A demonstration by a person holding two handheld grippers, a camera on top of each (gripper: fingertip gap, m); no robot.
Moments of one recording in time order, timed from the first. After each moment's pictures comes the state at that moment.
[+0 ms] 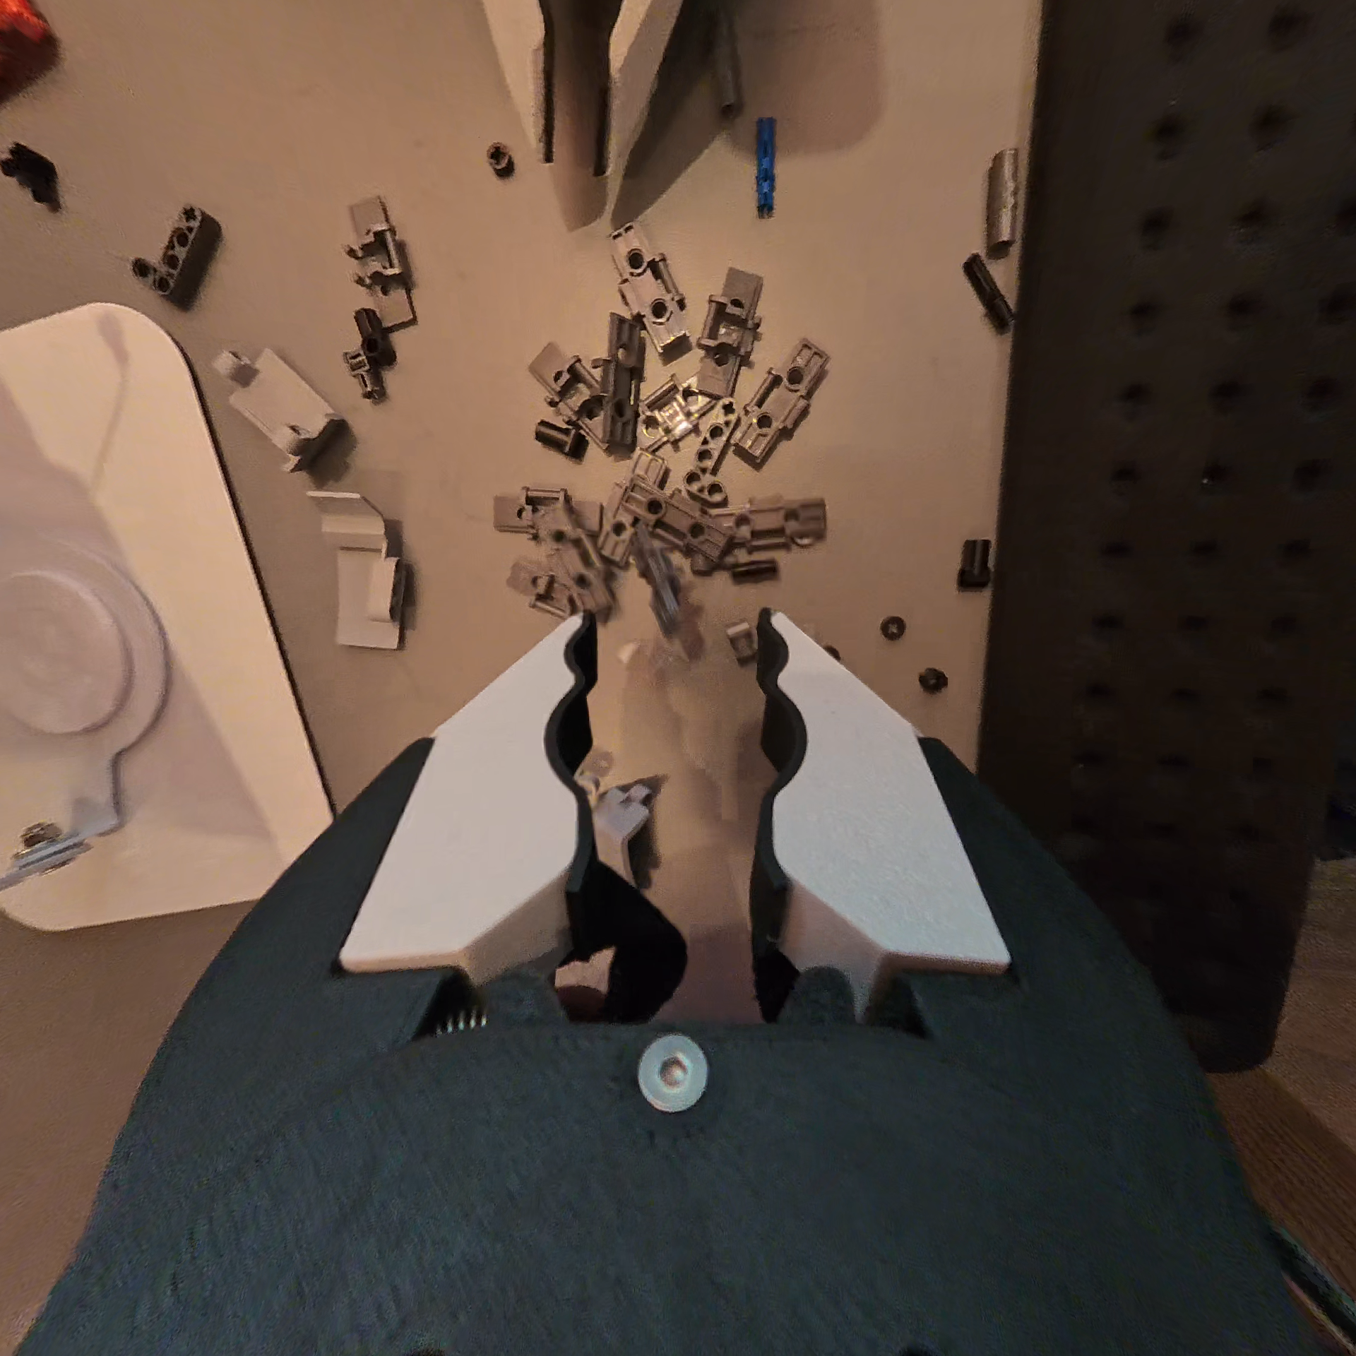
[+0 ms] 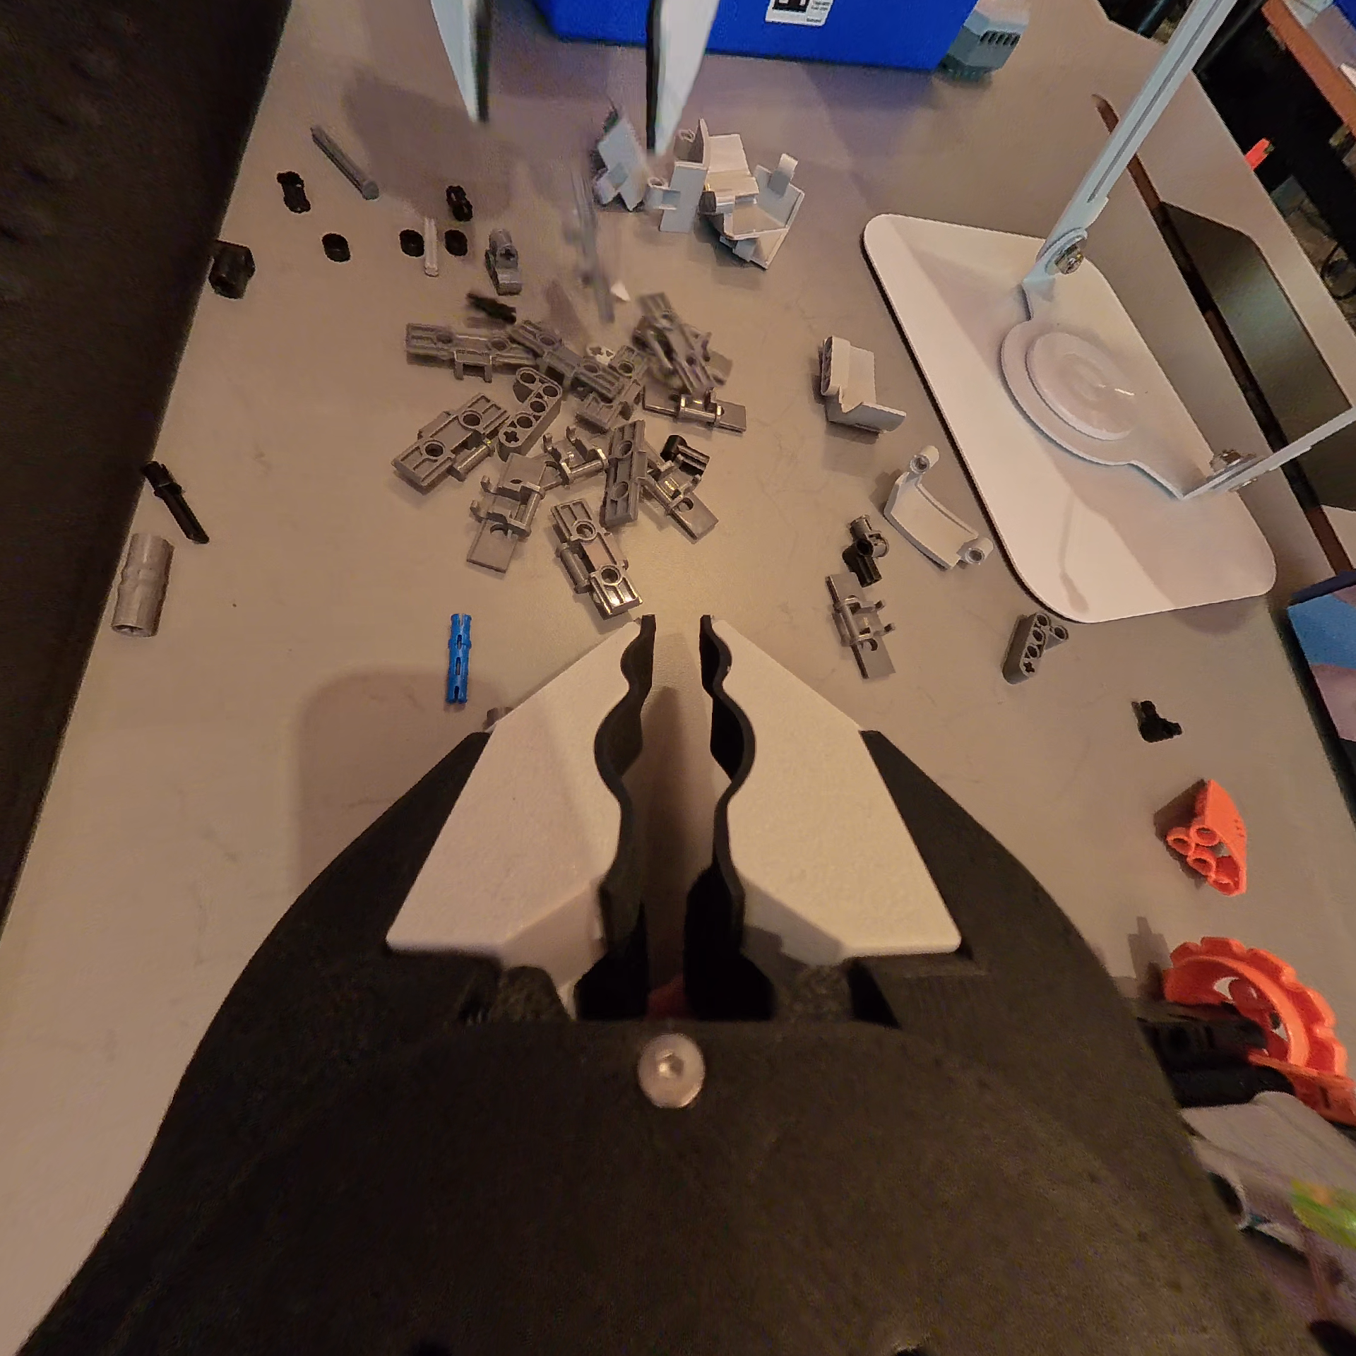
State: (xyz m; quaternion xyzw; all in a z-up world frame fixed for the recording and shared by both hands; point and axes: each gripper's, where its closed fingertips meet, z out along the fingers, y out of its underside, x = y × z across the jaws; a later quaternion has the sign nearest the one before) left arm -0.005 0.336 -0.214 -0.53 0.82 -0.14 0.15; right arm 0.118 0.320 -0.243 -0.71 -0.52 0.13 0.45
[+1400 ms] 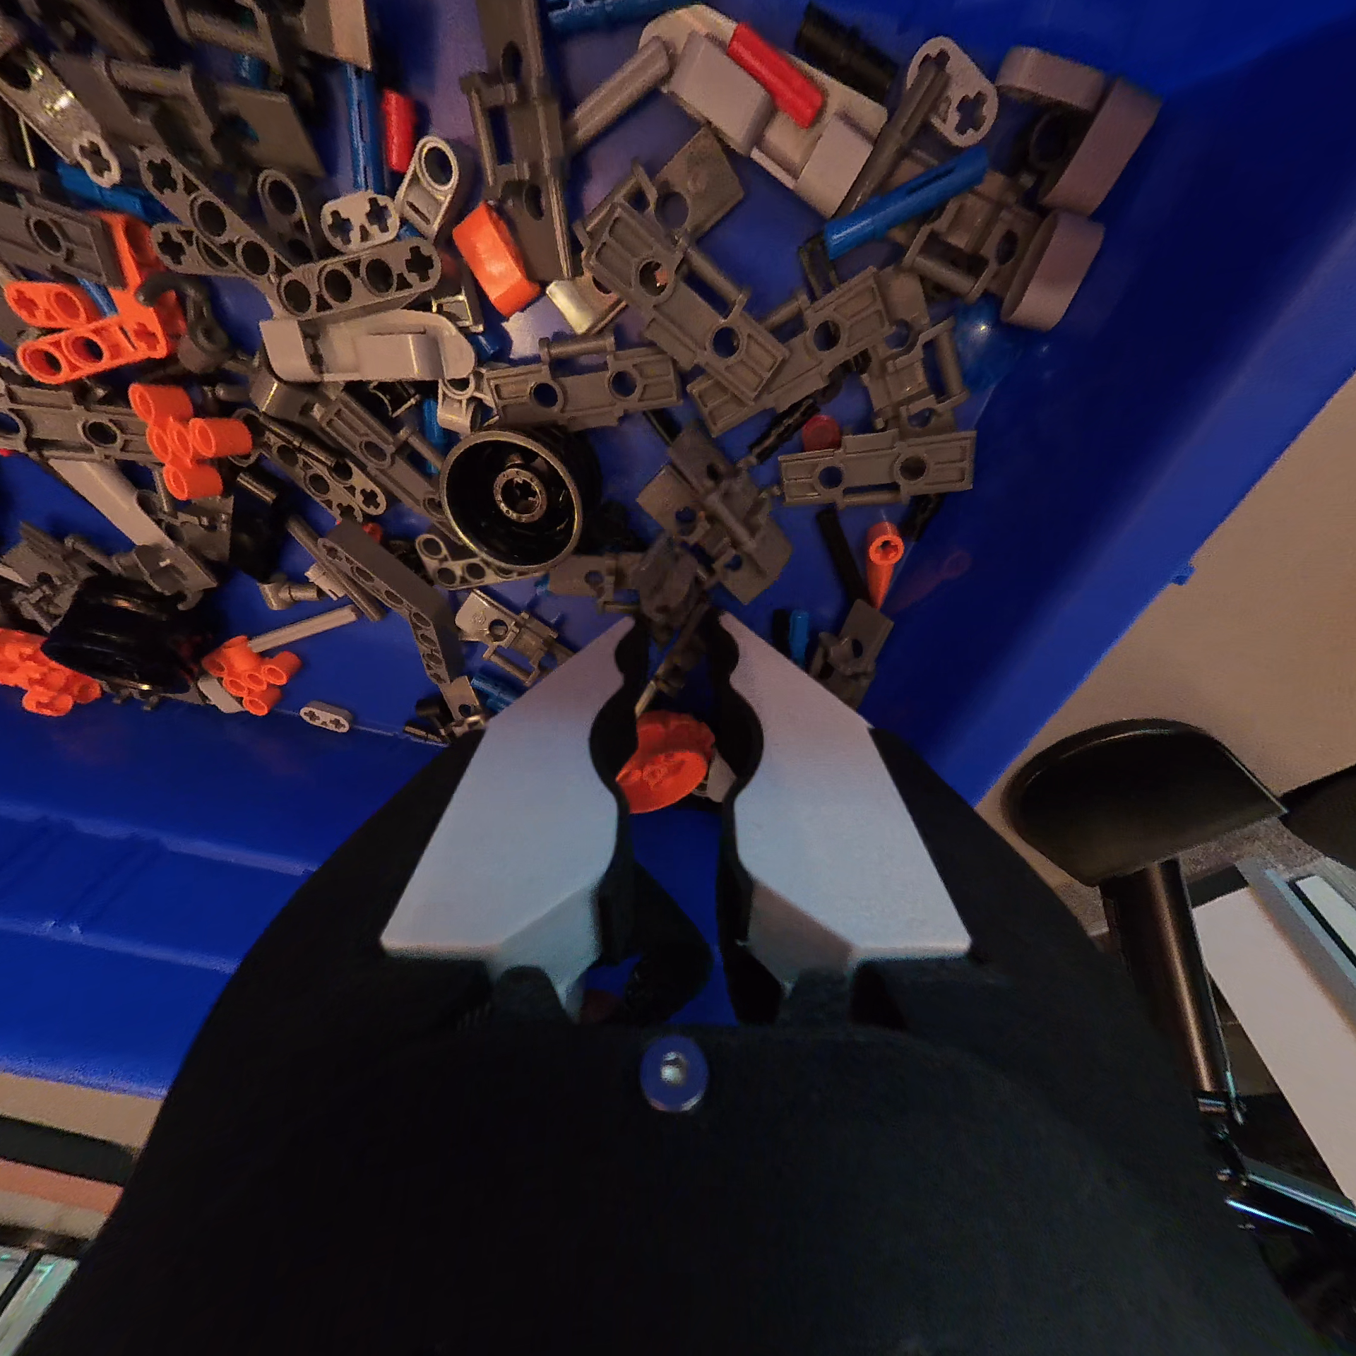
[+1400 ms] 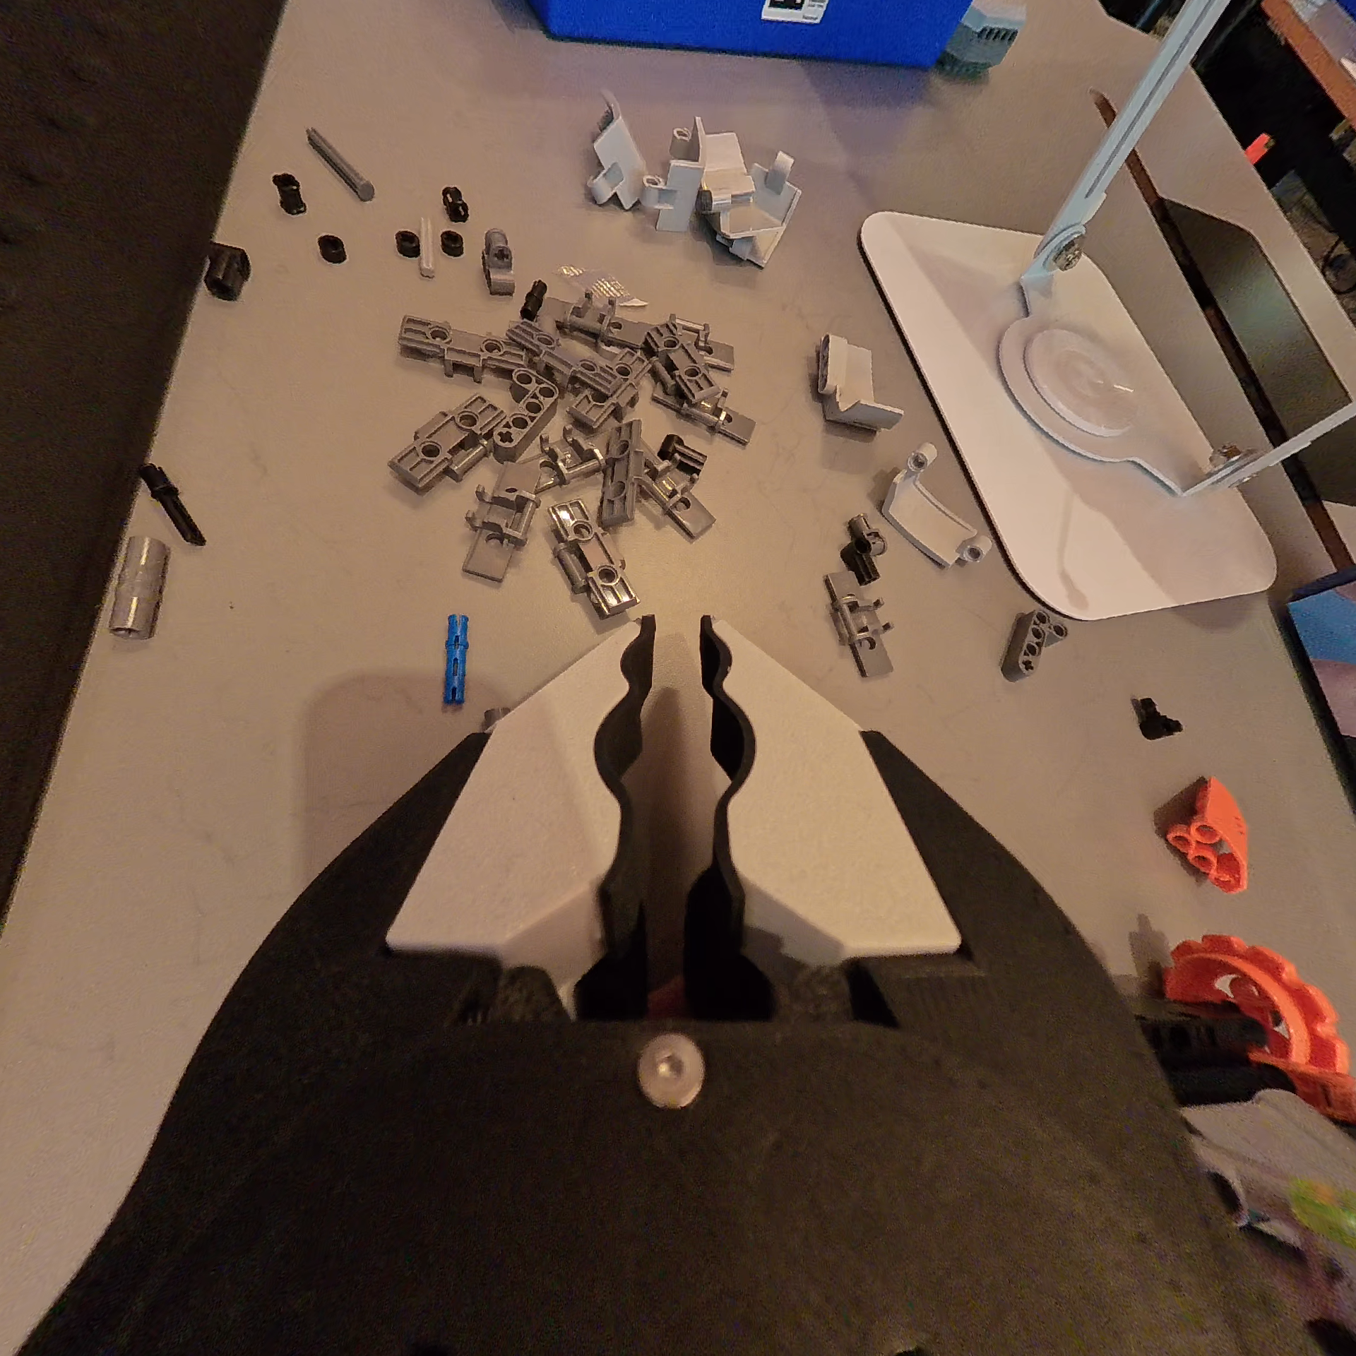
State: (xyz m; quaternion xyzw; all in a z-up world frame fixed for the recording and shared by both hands) left arm -0.280 0.446 -0.260 -0.79 0.61 0.07 0.00; right arm 0.118 0.321 -0.244 -0.71 -0.52 0.13 0.45
